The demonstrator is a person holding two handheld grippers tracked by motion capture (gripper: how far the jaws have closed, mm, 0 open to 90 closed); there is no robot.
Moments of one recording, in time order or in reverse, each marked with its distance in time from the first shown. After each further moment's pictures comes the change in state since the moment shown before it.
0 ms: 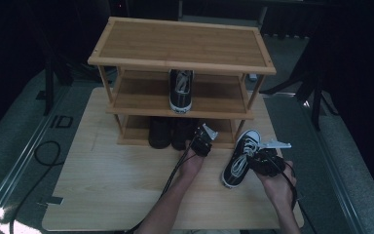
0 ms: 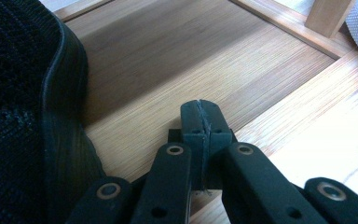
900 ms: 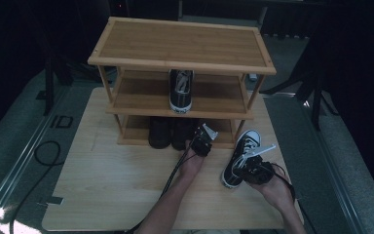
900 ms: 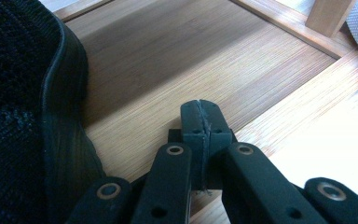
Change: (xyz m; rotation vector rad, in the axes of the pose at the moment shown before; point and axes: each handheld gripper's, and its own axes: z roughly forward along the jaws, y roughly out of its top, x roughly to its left) left arm 0.000 0.000 0.000 0.001 0.003 0.001; right arm 0.027 -0.002 -0.002 0.152 0.360 -0.246
